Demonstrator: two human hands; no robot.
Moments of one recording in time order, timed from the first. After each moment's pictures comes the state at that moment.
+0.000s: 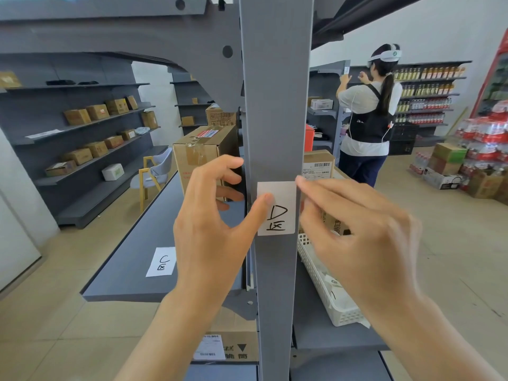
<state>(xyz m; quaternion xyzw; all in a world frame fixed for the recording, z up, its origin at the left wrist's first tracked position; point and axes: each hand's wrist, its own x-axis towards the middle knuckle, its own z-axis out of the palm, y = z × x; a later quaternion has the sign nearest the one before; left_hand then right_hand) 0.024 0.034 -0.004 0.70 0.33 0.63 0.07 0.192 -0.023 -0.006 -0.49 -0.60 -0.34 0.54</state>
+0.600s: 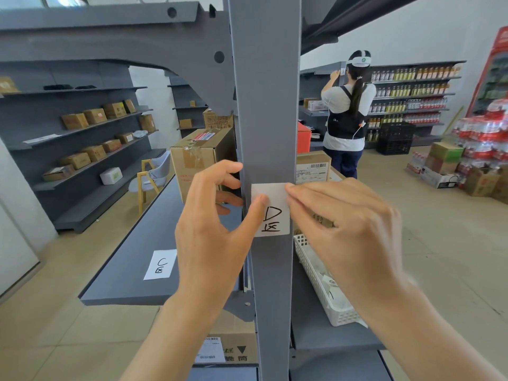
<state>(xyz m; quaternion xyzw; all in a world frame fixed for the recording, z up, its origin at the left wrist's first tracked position) 0.028 0.032 -0.007 0.70 0.33 0.63 0.08 0.194 -0.014 -0.006 -0.46 -0.62 -0.34 0.54</state>
